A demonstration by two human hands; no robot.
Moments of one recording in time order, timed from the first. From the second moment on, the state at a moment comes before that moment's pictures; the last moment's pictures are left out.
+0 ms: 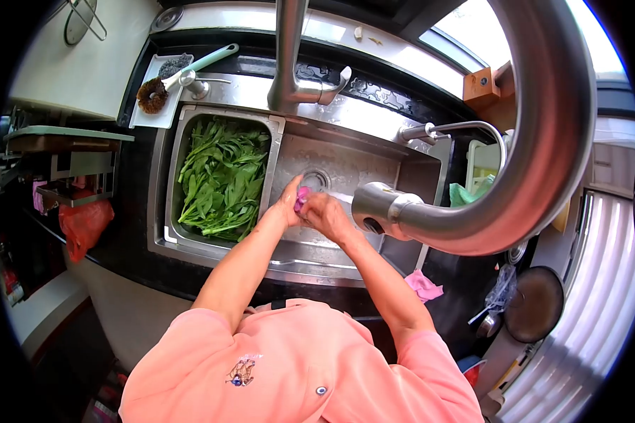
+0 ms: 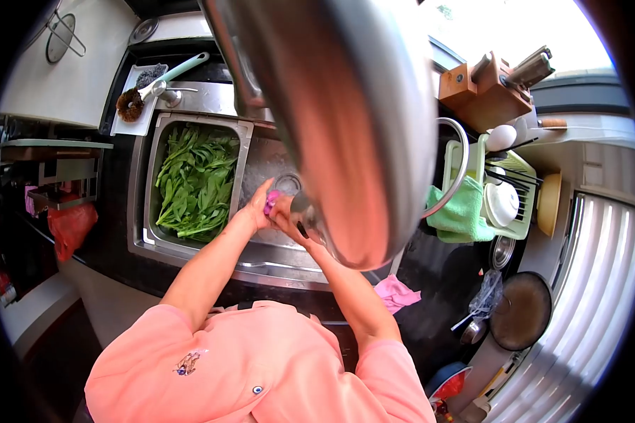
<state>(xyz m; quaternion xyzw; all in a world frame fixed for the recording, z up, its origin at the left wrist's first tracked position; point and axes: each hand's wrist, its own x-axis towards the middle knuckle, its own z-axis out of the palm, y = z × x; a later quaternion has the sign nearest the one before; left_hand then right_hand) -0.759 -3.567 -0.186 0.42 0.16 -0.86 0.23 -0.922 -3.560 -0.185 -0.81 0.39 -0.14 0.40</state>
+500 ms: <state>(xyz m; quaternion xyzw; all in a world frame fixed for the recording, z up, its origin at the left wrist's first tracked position) -0.798 -3.555 -0.313 0.34 0.09 -0.92 0.18 -0.911 -3.538 -0.209 -0.87 0.45 -0.12 0.19</state>
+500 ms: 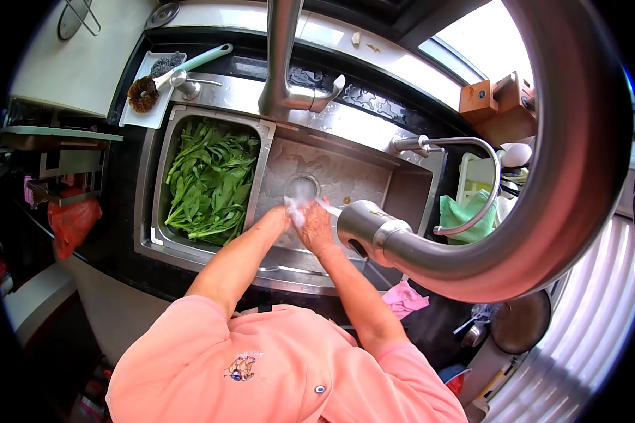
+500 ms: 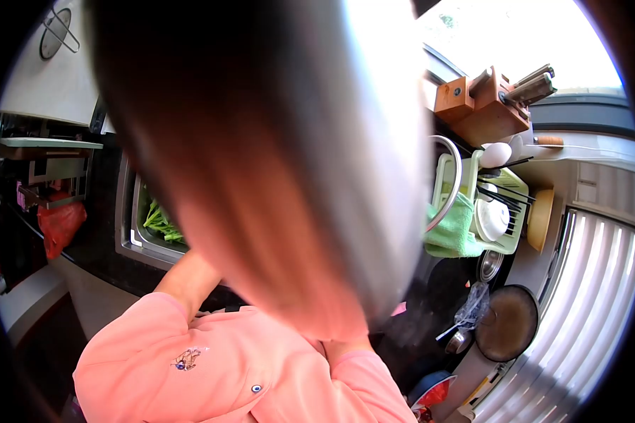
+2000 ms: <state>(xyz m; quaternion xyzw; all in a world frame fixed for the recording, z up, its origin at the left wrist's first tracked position) -0.757 -3.600 -0.424 0.19 0.03 -0.89 0.41 -0.872 -3.555 -0.236 -0.54 0.67 -0.37 0.34</state>
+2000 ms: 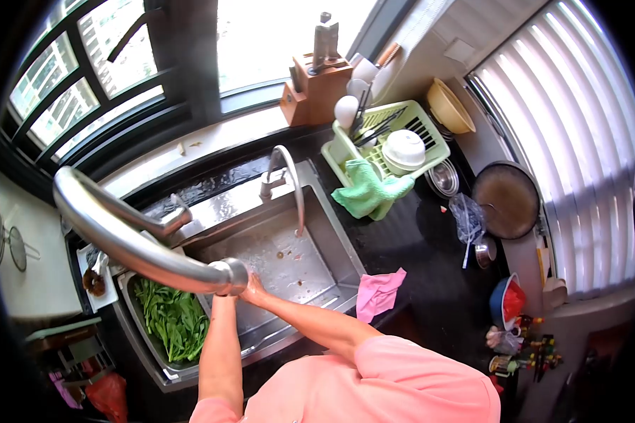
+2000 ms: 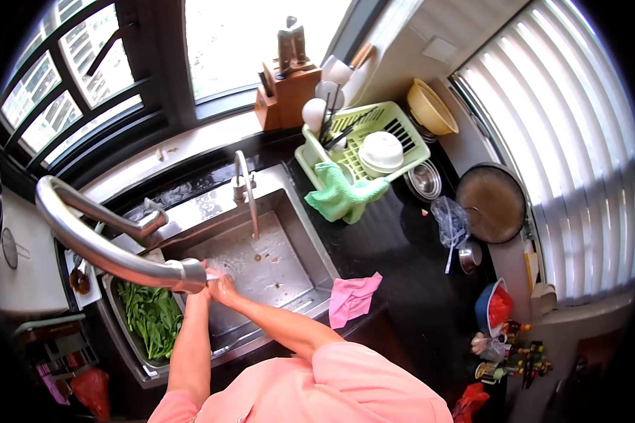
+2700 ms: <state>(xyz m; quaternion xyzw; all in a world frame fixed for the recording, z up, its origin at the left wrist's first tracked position) -0.822 -3.555 -0.263 0.71 -0.14 -0.64 0.25 -0.894 -3.576 -0.265 -0.16 0.64 -0.18 0.73</state>
